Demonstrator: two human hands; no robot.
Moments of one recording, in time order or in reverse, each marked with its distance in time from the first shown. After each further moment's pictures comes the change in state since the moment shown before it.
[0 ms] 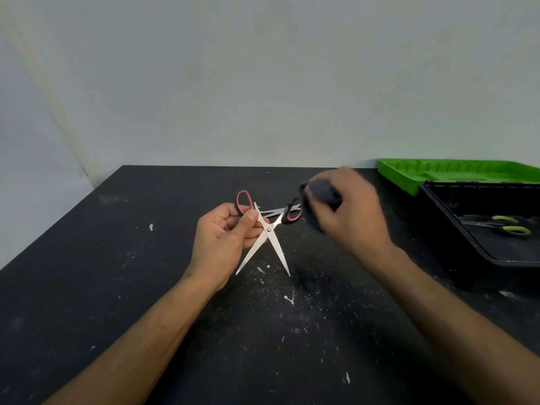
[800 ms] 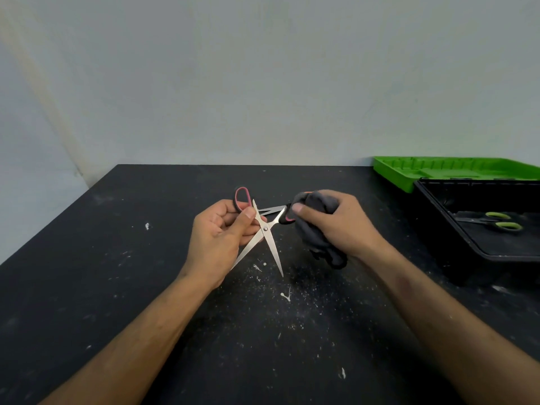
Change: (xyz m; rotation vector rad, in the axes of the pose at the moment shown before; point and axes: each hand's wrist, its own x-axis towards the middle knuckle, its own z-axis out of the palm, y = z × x) left_hand -0.001 0.000 -0.001 0.060 -0.029 0.063; right_hand -0.016 -0.011 0.002 0.925 -0.307 0.516
